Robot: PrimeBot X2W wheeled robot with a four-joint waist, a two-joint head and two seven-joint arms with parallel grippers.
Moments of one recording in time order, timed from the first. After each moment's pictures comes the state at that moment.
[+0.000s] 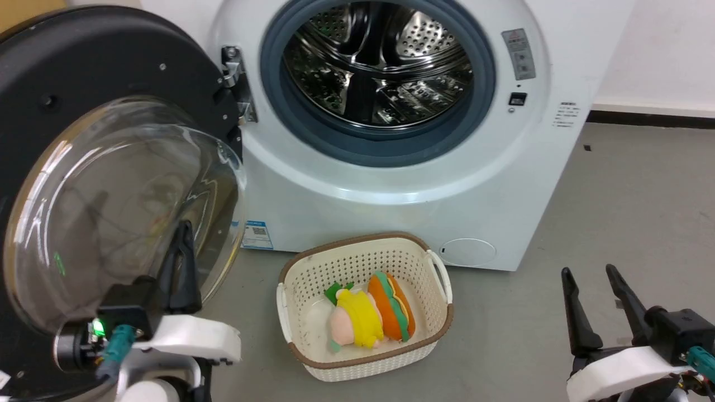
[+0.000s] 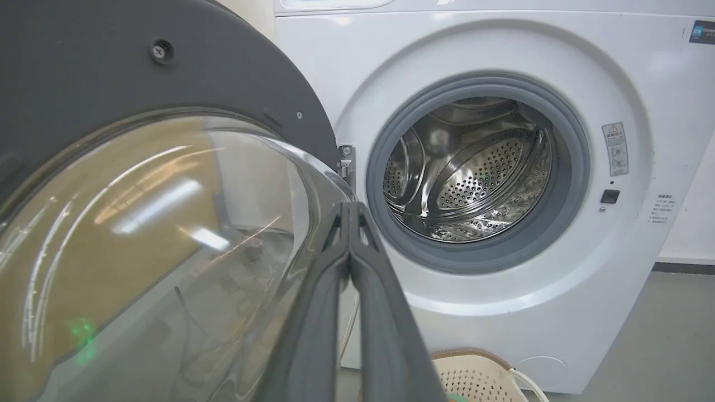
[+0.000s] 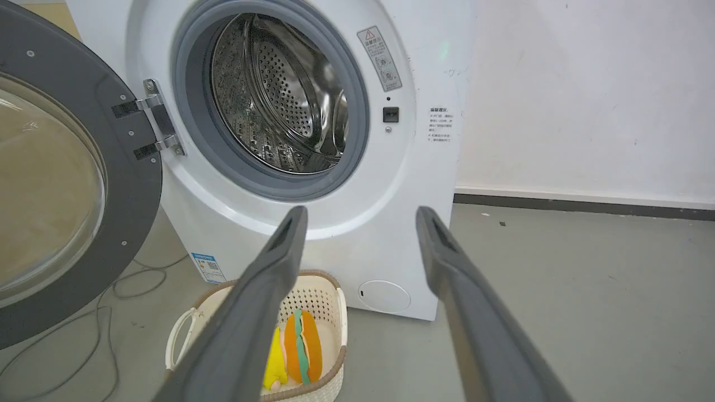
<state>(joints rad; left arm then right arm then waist) -0.07 0.05 0.01 -0.08 -0.06 0.05 -0.08 0.01 -0.05 -0.06 0.01 0.12 0.12 -0.07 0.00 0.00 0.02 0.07</state>
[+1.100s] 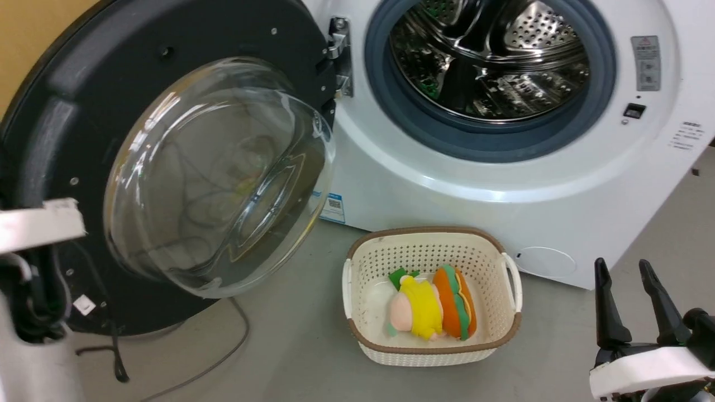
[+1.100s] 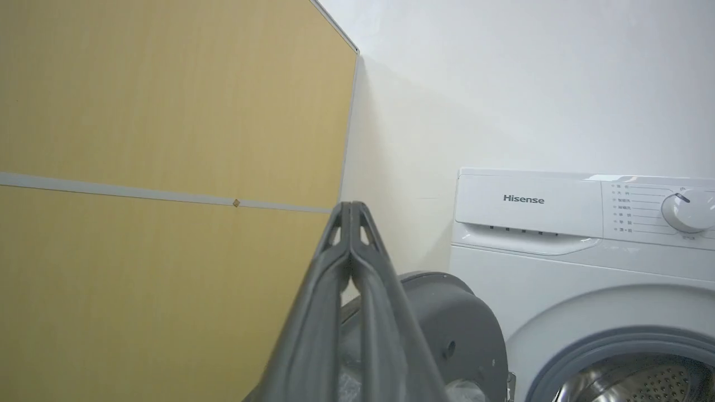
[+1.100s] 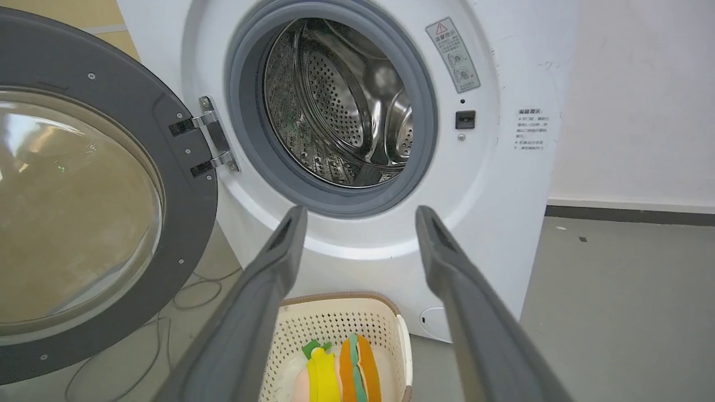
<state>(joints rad) -0.40 0.19 0.29 -0.14 -0.27 -0.07 -0.14 0.00 -0.05 -0.12 0.03 0.20 0.12 -0.14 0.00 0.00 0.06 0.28</state>
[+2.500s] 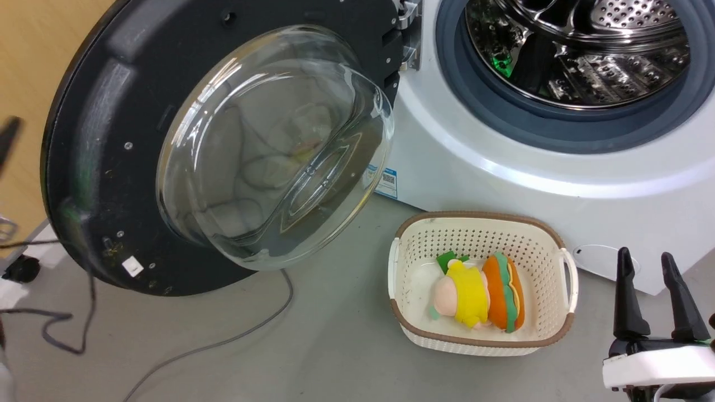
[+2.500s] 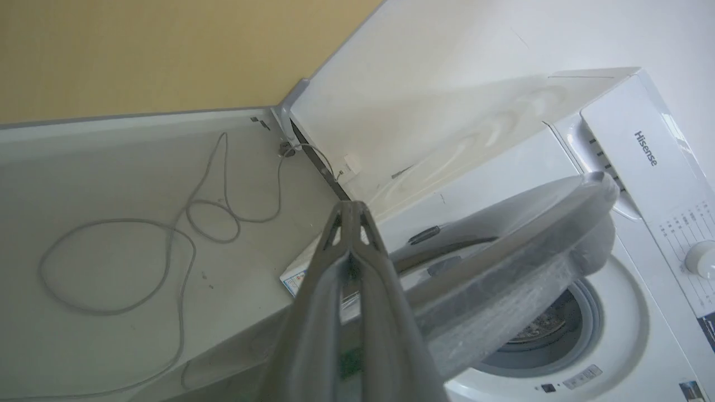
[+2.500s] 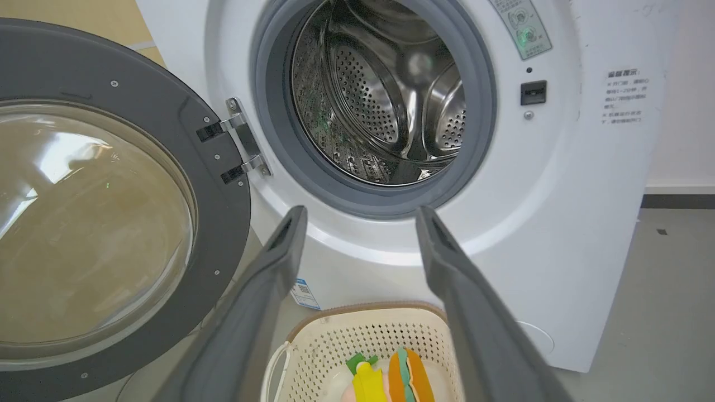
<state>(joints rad) -0.68 0.40 0.43 0.49 -0.98 -0.11 0.58 -0.03 -0.05 -0.16 0.06 0.27 0.12 -0.23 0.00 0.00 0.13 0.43</state>
